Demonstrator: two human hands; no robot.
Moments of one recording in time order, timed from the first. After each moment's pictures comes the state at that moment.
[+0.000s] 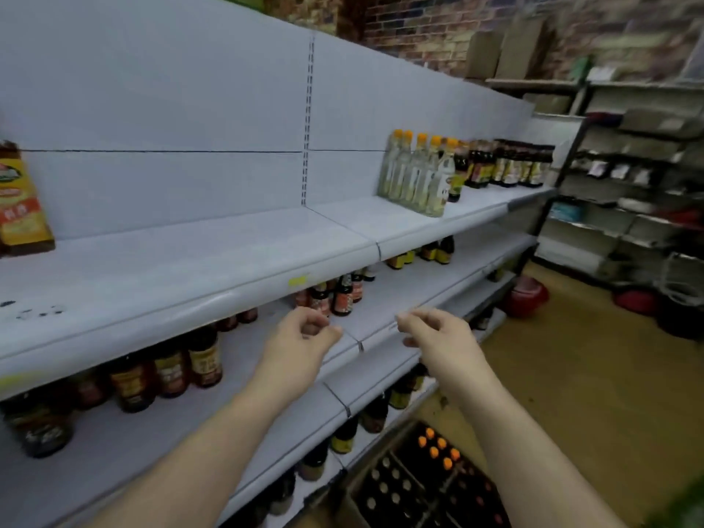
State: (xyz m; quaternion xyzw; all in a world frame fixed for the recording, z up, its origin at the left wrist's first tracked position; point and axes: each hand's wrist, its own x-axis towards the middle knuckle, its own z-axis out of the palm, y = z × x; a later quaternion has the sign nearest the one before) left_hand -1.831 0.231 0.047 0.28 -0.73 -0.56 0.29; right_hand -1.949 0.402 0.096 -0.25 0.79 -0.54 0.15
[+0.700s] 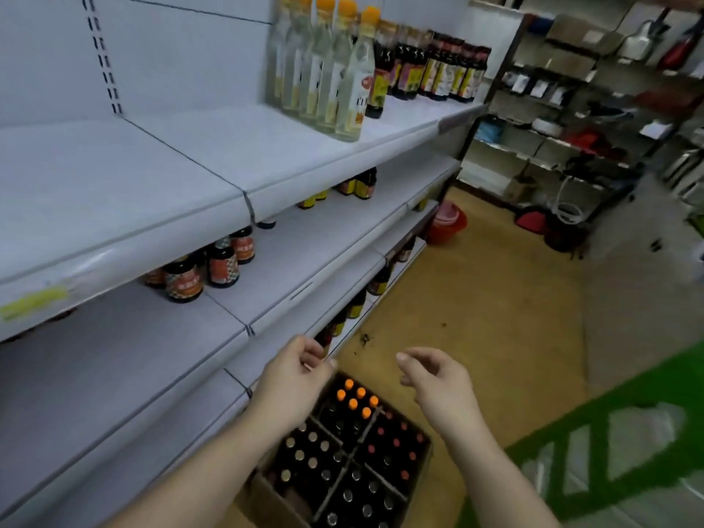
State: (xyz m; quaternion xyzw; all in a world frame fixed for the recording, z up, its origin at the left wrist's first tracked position) left_hand -2.091 0.258 -0.093 0.26 -0.78 -0.56 0.09; right_hand -2.164 0.456 -0.033 -0.02 0.85 -0.51 0.13
